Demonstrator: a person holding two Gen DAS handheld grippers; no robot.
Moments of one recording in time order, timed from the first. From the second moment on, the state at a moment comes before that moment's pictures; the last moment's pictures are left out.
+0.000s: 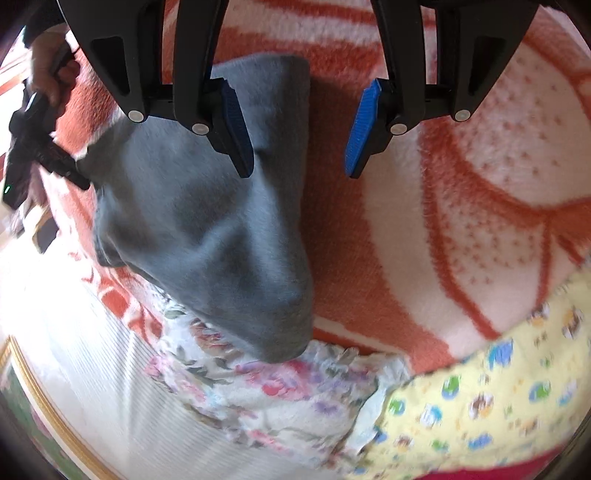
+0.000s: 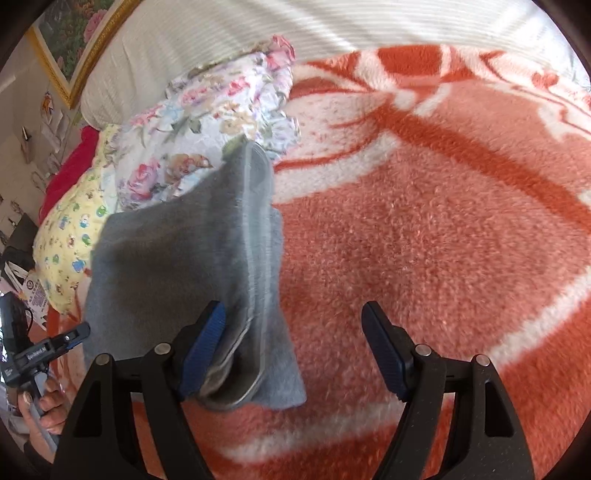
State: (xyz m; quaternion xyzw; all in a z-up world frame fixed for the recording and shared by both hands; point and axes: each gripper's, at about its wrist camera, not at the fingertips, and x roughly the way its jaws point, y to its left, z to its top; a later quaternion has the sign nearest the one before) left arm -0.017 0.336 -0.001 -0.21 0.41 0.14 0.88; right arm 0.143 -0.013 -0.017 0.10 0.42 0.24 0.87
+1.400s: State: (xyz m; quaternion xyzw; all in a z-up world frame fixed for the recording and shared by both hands) left arm -0.061 0.231 0.063 -0.07 0.37 0.15 0.92; right arm 0.025 0.061 0.045 -0.12 0.35 0.36 0.86
